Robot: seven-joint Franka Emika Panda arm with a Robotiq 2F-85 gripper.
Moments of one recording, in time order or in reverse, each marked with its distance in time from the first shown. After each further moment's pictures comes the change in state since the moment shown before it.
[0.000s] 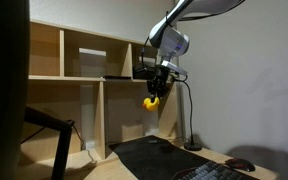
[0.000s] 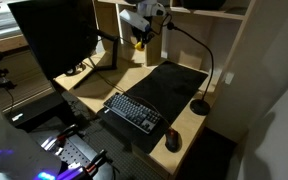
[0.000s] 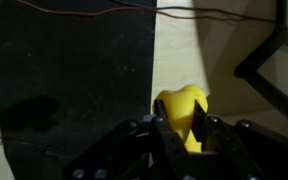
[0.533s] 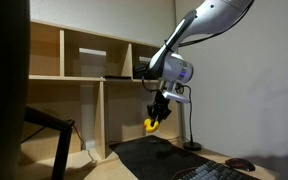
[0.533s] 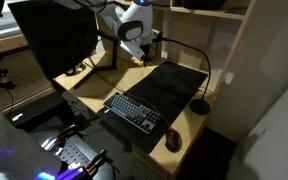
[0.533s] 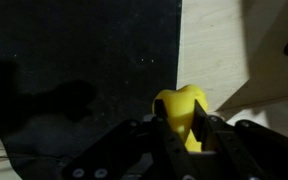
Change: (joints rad) arm 0.007 0.040 0.036 -0.292 0.068 0.498 -0.009
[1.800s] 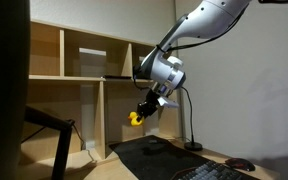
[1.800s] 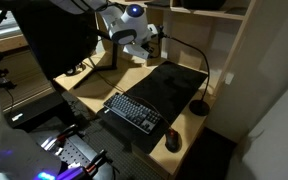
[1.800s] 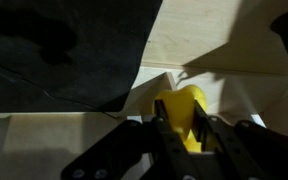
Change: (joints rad) arm -0.105 0.064 0.211 0.015 0.308 0.316 -0.566
